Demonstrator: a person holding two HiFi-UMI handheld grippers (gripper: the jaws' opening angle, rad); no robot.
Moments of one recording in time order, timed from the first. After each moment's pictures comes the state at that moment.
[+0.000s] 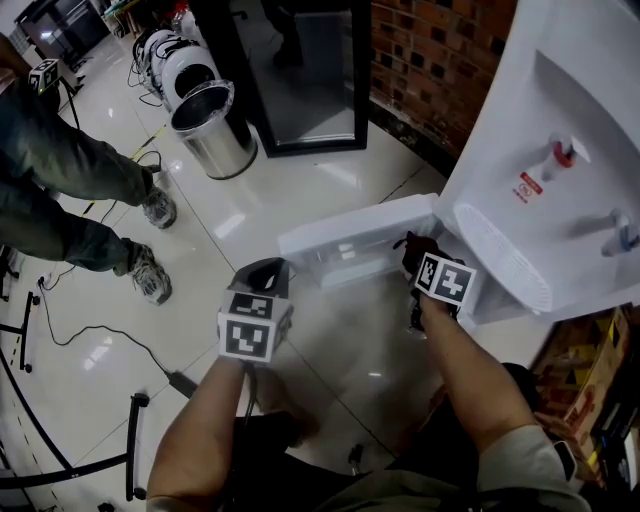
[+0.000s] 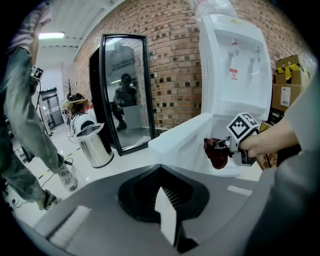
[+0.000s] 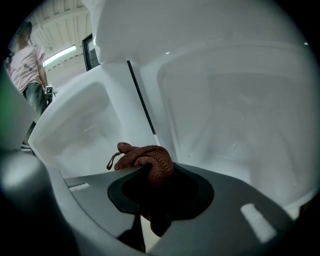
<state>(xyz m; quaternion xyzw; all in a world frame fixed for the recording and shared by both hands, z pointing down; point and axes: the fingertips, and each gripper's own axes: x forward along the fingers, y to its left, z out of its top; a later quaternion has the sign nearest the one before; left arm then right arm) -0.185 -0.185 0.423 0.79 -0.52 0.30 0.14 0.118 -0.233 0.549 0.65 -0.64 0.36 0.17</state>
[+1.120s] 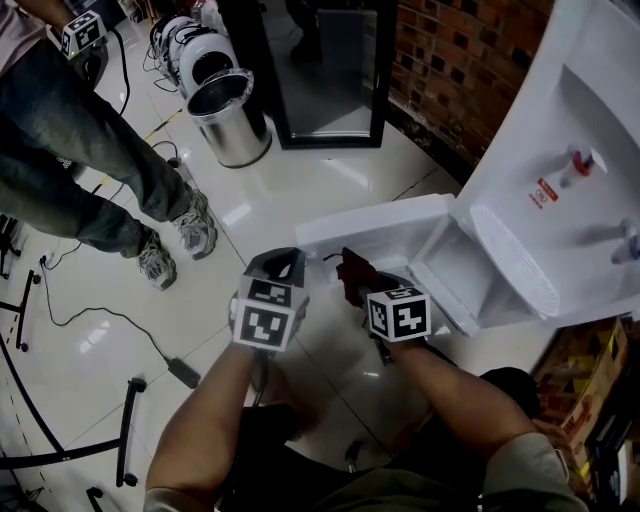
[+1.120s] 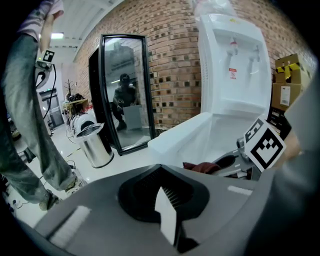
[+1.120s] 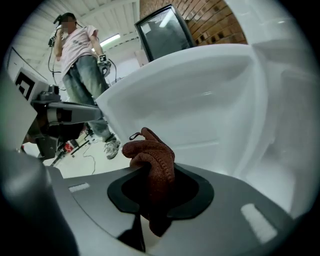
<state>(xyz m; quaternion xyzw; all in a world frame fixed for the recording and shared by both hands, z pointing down) -0.184 -0.183 0.423 0.79 -0.52 0.31 0.14 -0.064 -0.164 0.531 0.43 -0.81 0.32 0.24</state>
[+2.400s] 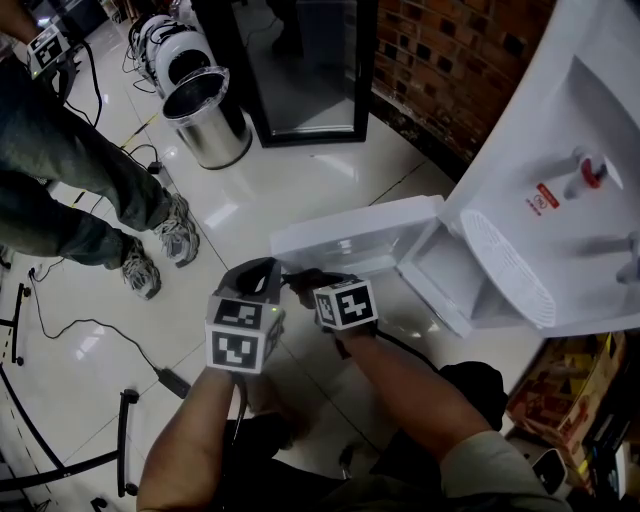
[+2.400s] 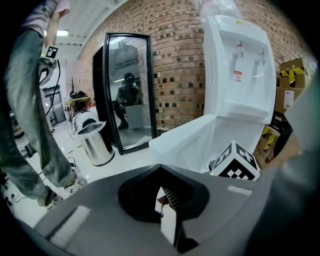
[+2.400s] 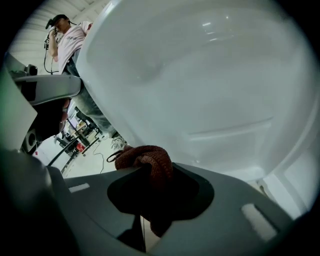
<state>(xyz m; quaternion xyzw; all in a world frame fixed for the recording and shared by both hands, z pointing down) -0.187 -0.188 0.421 0.78 -0.53 0.29 0.15 -0.134 -0.187 0.583 0.38 -0.81 0.37 0.26</state>
